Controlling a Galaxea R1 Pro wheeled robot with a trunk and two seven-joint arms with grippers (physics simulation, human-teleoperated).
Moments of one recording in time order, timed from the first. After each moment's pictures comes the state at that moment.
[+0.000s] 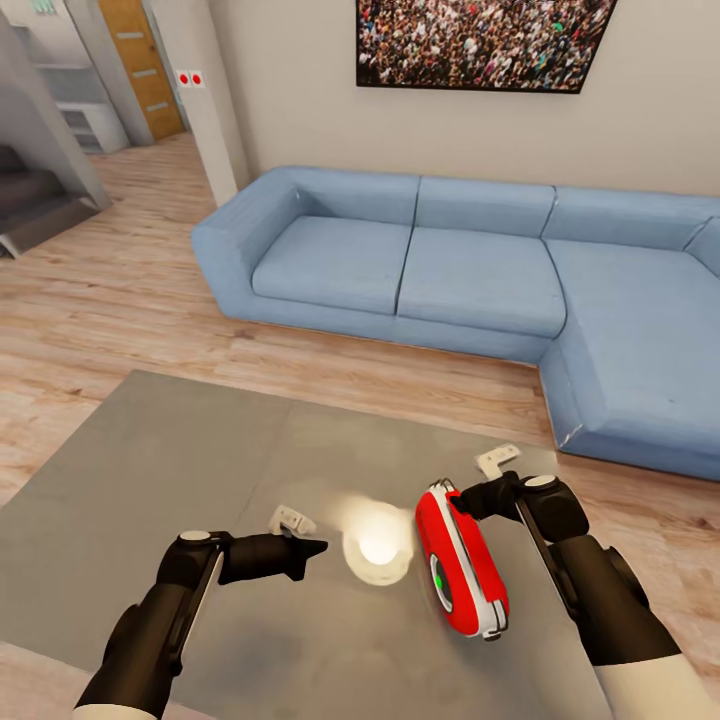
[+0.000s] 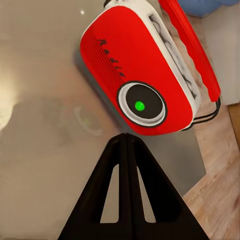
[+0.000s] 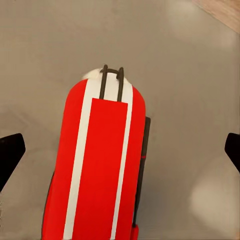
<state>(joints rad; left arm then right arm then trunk) -0.42 -0.03 0.01 -1.28 -0.19 0.71 -0.97 -0.54 -0.12 0.13 -1.47 0.31 0.99 0.42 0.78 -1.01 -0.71</state>
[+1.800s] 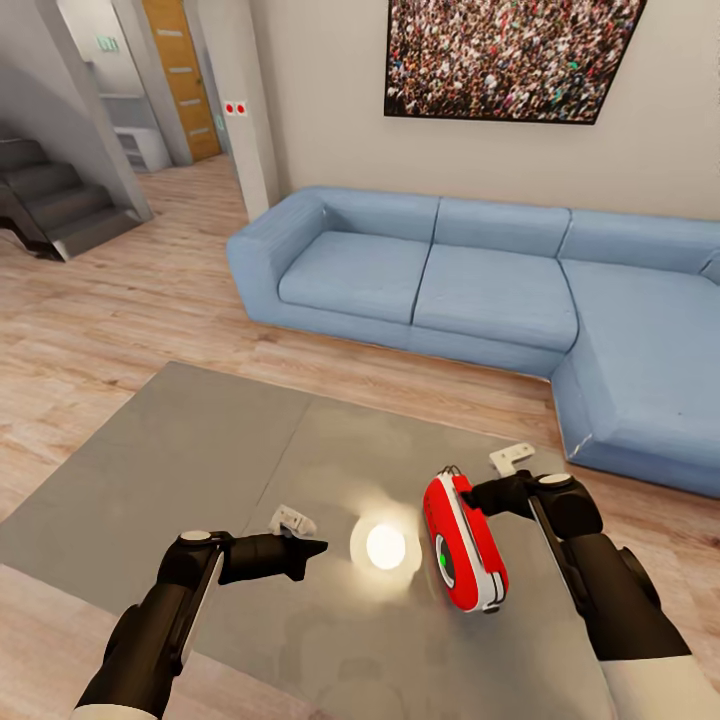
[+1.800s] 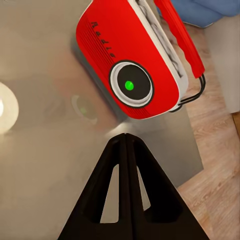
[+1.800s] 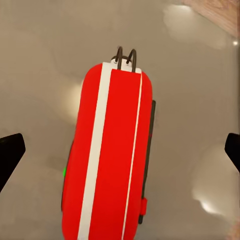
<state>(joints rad) -0.42 -0.04 0.01 -1.28 -0.20 0.71 -0.97 -0.54 -0.12 0.06 -1.47 0.31 0.99 0.42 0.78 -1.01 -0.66</state>
